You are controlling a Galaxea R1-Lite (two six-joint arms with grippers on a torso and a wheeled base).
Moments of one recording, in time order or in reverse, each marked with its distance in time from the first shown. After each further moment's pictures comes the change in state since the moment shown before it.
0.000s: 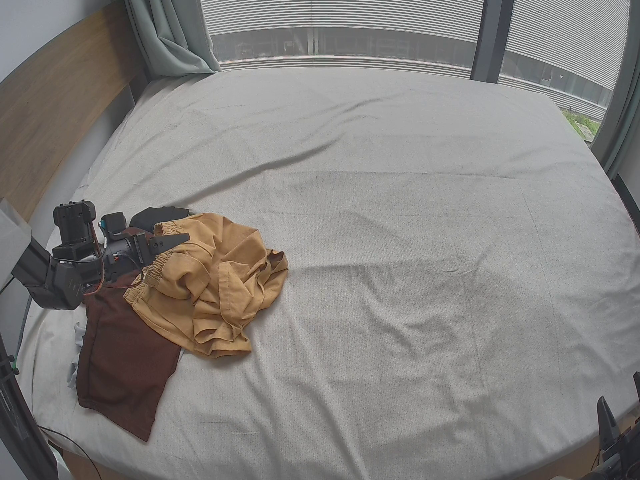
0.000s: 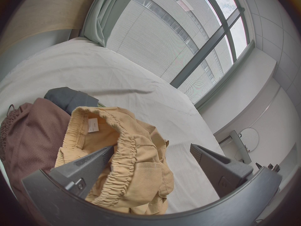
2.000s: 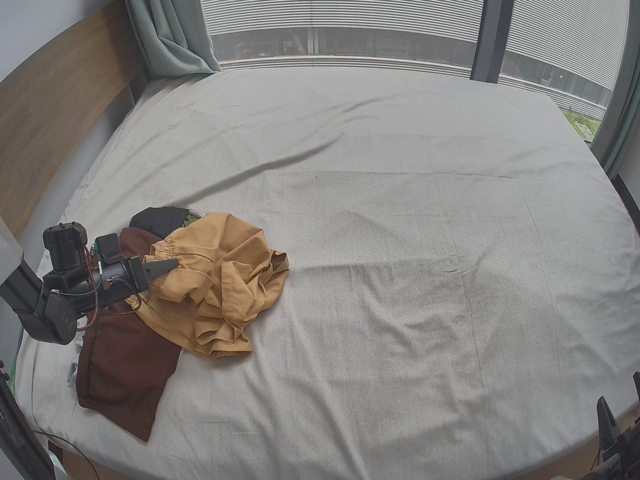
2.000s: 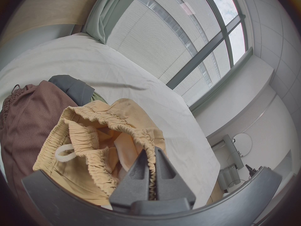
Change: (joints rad) left arm -0.018 -0.094 0.271 -0.192 -0.025 -0.069; right arm -0.001 0.000 0.000 0.000 0.000 0.000
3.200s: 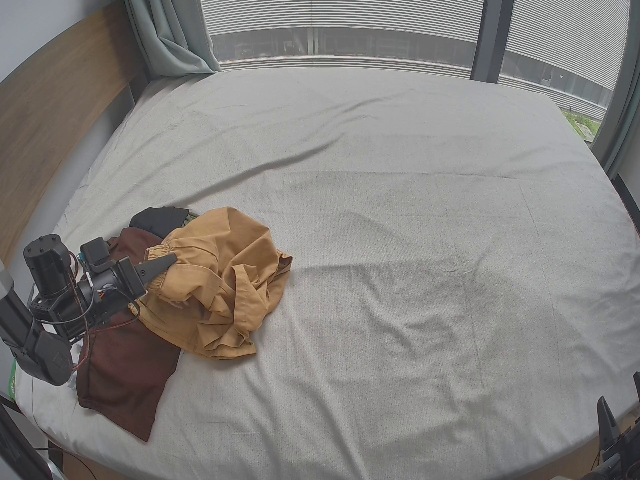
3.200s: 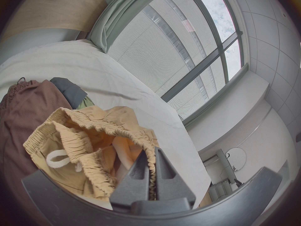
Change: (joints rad) left arm -0.085 -0.129 0.269 -0.363 0.104 -0.246; right arm 0.000 0.000 0.000 0.000 0.000 0.000
